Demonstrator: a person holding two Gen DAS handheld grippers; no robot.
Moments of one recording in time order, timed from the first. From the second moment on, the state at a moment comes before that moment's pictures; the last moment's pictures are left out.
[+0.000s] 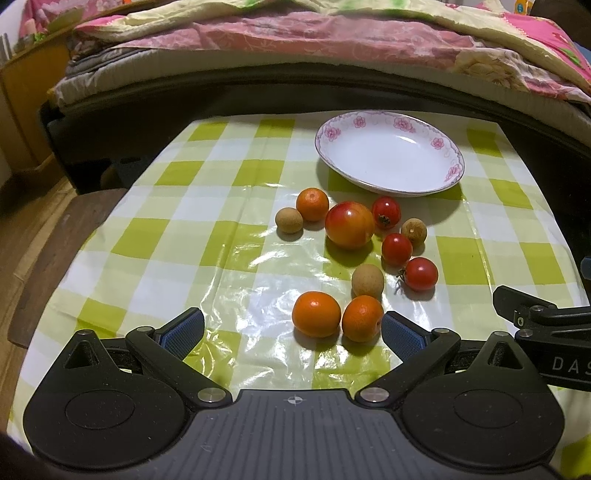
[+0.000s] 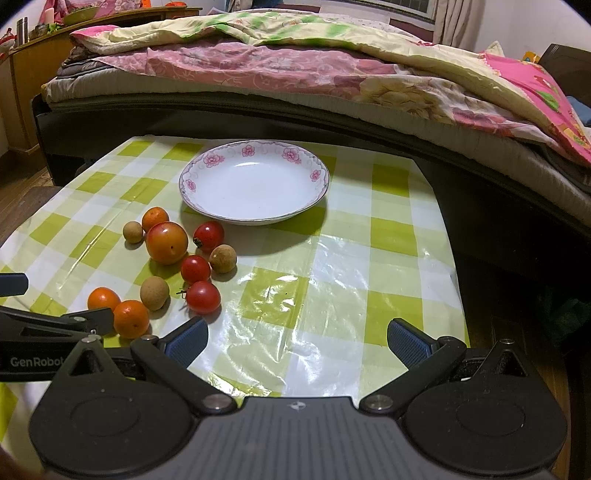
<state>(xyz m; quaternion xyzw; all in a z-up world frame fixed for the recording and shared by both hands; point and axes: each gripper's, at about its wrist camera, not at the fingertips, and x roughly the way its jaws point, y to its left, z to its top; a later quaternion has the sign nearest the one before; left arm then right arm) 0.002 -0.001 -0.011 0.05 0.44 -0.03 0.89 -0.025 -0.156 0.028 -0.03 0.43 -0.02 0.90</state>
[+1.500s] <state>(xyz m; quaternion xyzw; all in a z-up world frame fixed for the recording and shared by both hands) 0.000 0.012 -0.015 0.05 0.46 -0.03 0.89 -0.024 -0.148 0.025 -0.04 0.45 0.00 0.89</state>
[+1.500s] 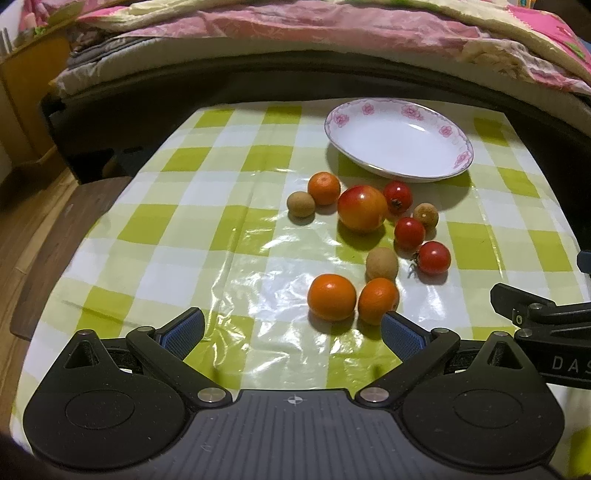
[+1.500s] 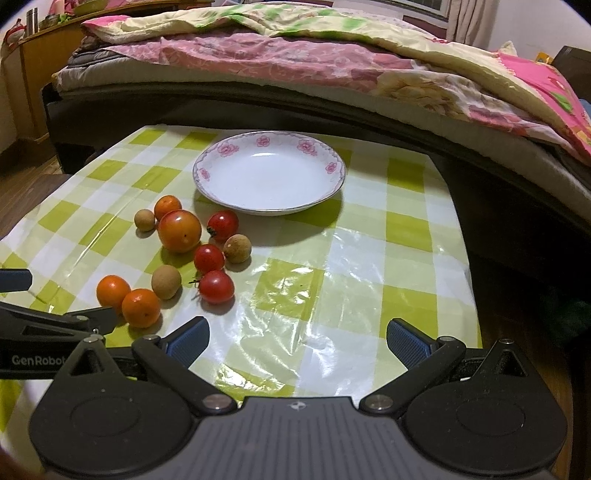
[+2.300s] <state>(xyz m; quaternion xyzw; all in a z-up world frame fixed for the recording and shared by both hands) 0.000 0.040 -0.016 0.04 0.47 -0.02 0.88 -0.016 -0.121 0.024 -0.03 0.45 0.09 0.89</state>
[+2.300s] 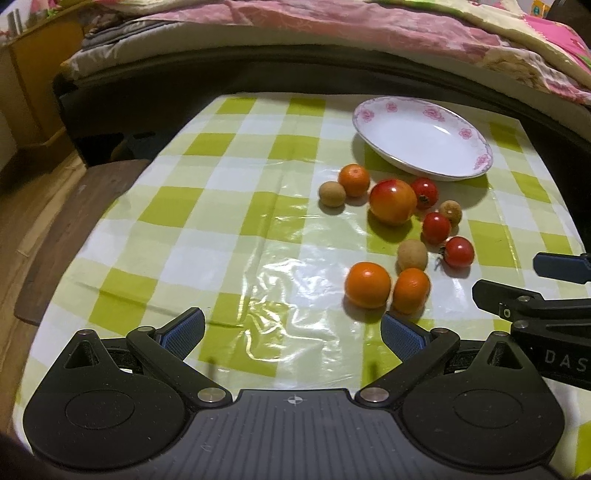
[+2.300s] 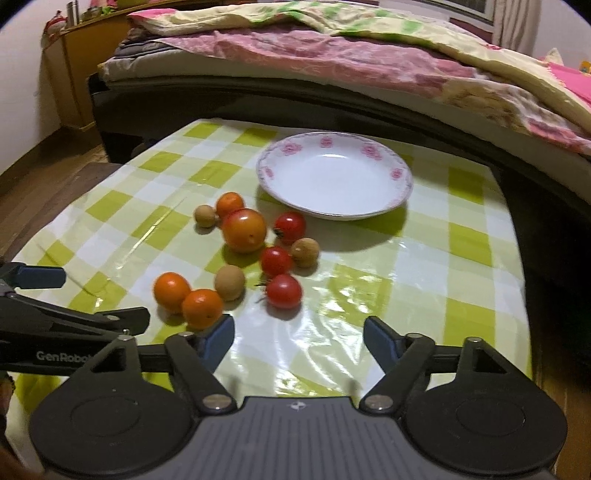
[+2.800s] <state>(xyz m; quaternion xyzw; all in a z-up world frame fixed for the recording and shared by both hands) -0.003 0.066 -0.016 0.02 0.49 -0.01 0.87 -0.006 -0.091 0.020 -0.02 0.45 0.18 0.87</state>
